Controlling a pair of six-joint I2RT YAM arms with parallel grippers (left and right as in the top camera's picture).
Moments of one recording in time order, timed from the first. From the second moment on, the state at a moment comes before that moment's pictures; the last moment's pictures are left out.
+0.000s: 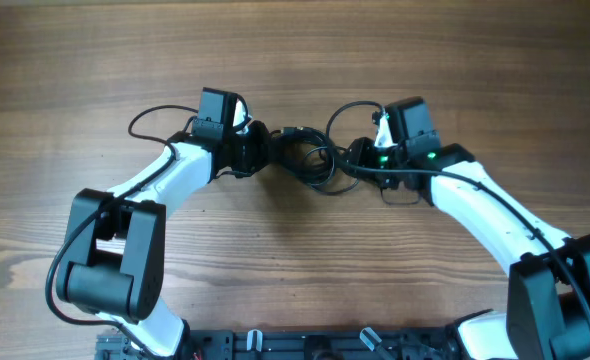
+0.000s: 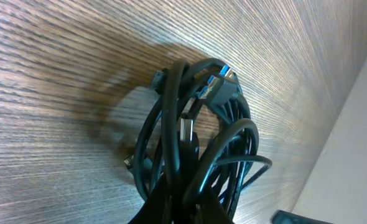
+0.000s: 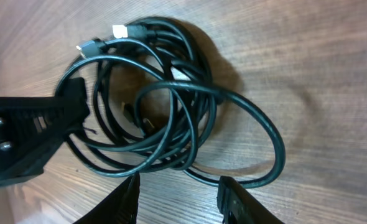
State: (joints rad) left arm -0.25 1.81 1.00 -0.23 0.55 -0.83; right arm 0.34 1.59 0.92 -0.37 -0.39 0.68
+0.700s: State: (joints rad) left arm -0.25 1.81 1.00 -0.23 0.56 -0.83; right arm 0.40 1.77 0.89 -0.15 -0.31 0.83
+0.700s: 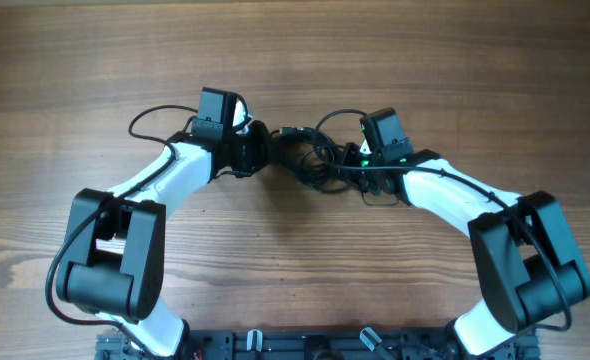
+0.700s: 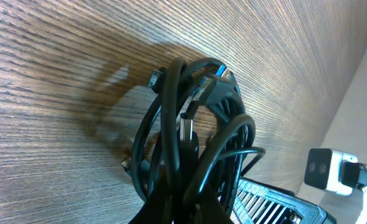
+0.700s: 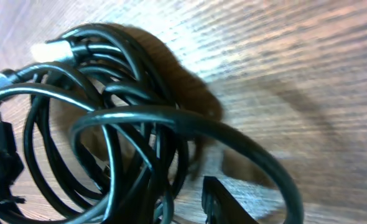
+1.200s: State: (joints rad) left arm -0.25 1.81 1.00 -0.23 0.56 -0.83; right arm 0.44 1.78 0.89 -0.14 -0.27 0.84
